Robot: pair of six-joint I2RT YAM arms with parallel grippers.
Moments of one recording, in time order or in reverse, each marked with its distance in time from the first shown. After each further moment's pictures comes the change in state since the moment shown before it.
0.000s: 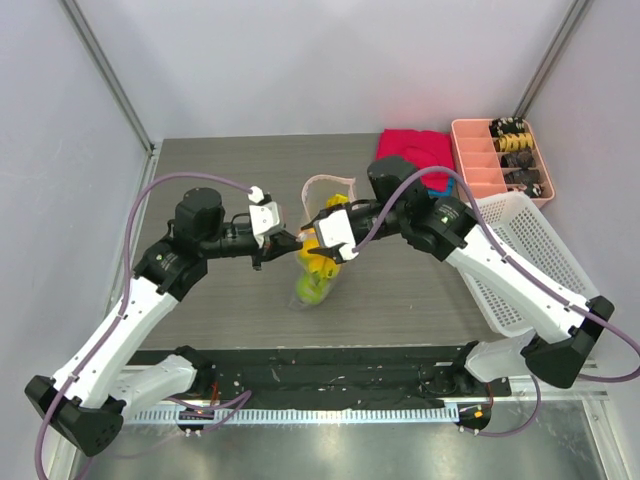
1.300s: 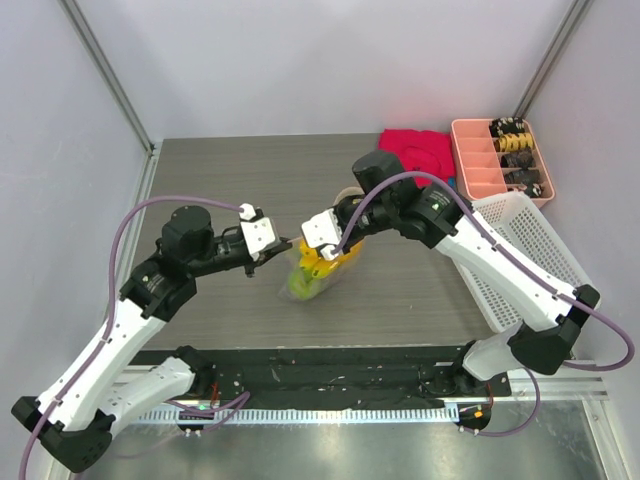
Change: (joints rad) left arm -0.052 -0.124 -0.044 -0.019 -0.206 0.061; right arm 0.020 0.105 0.168 -0.255 0.236 -0.164
